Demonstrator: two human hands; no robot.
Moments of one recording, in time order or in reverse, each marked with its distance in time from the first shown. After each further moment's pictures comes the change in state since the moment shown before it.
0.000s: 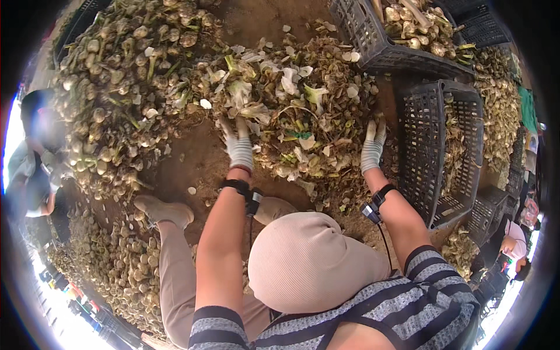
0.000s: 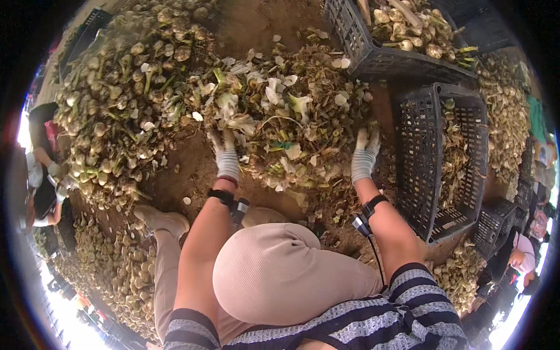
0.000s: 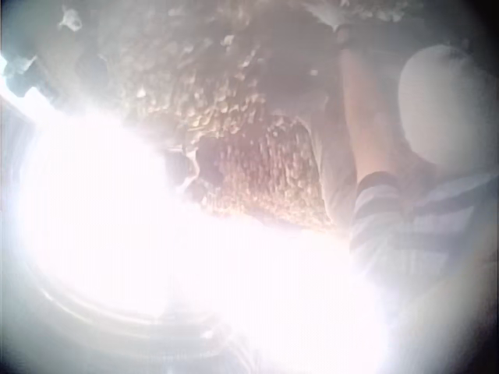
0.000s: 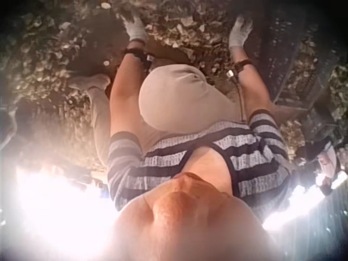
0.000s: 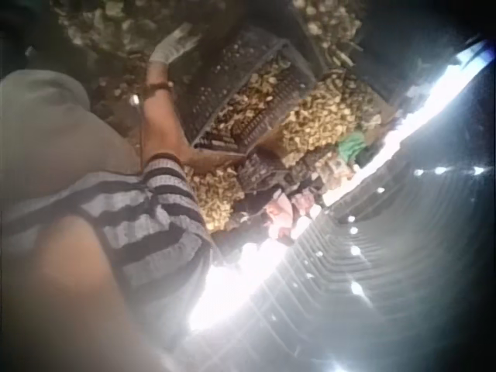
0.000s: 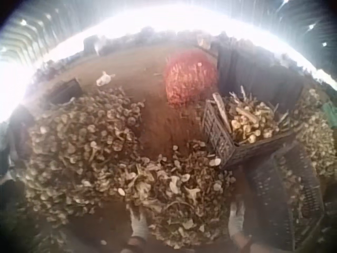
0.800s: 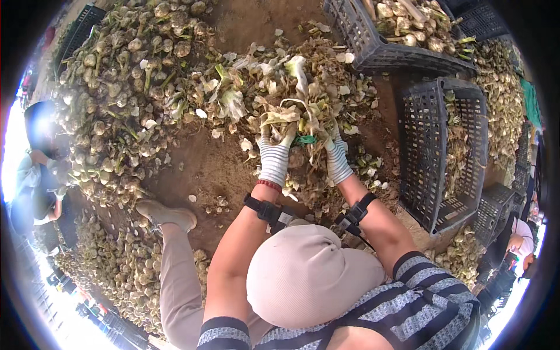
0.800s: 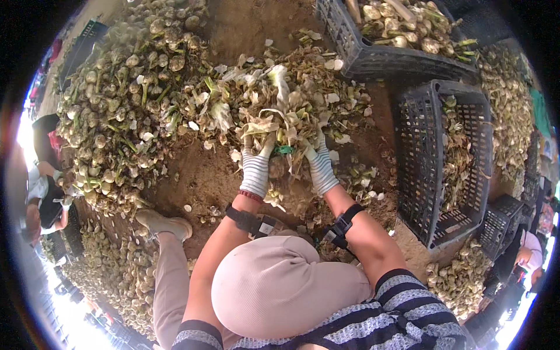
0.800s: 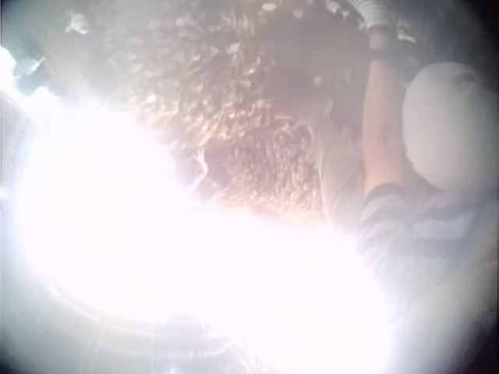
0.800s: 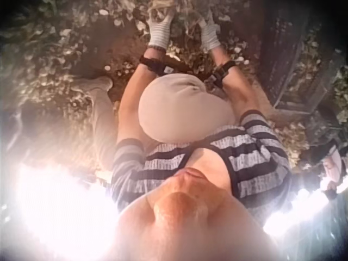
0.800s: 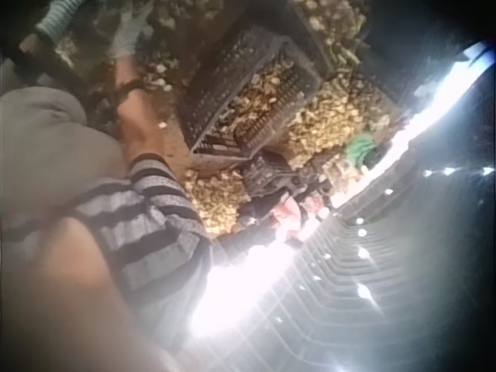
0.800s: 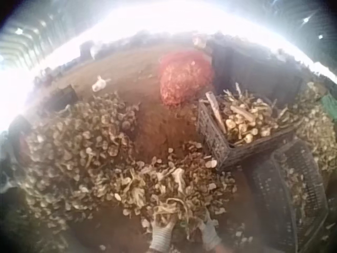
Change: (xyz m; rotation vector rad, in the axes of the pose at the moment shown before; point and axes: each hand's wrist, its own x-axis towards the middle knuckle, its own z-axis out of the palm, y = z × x) left_hand -0.091 0.129 0.044 -0.824 -0.422 -0.267; right_hand -0.041 -0.060 0.043 0.930 -0.608 0.121
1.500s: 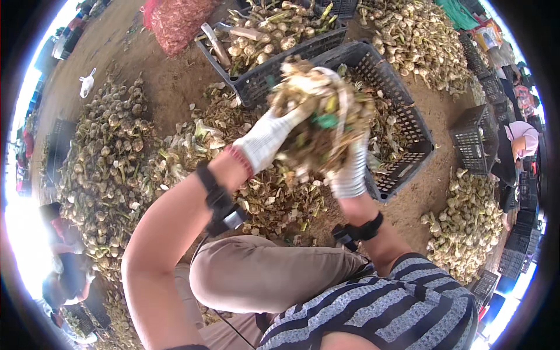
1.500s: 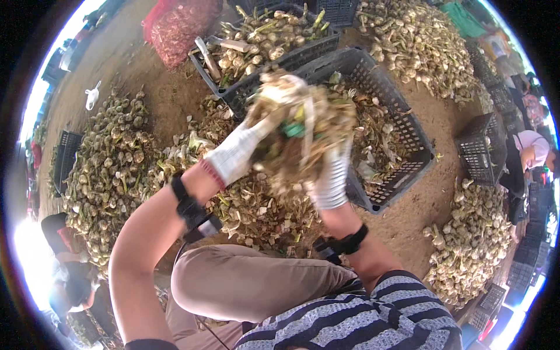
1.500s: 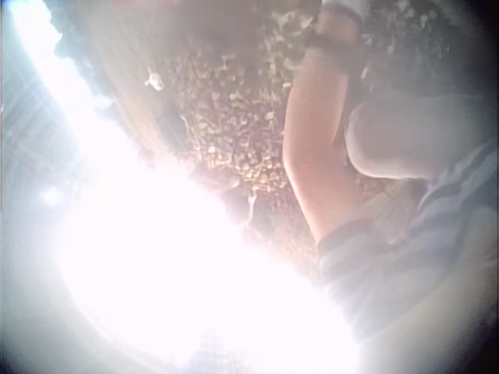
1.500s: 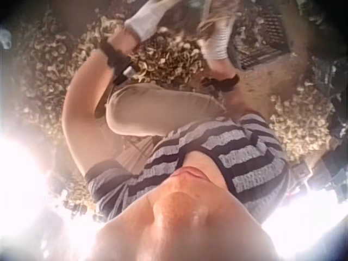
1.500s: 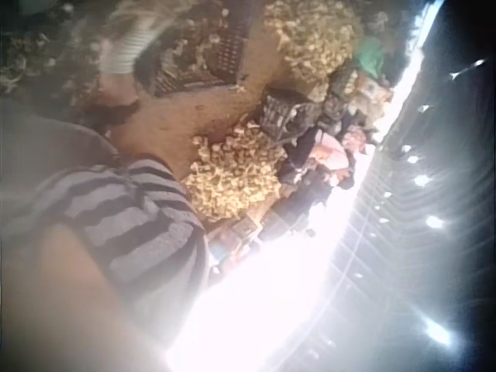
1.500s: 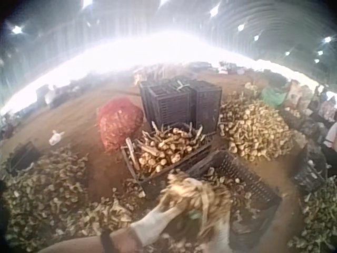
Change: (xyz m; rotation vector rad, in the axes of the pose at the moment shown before) left_hand -0.120 0.083 0.264 0.470 -0.934 -0.443; right_hand -0.117 -0.223 -0.077 0.291 0.393 -0.559
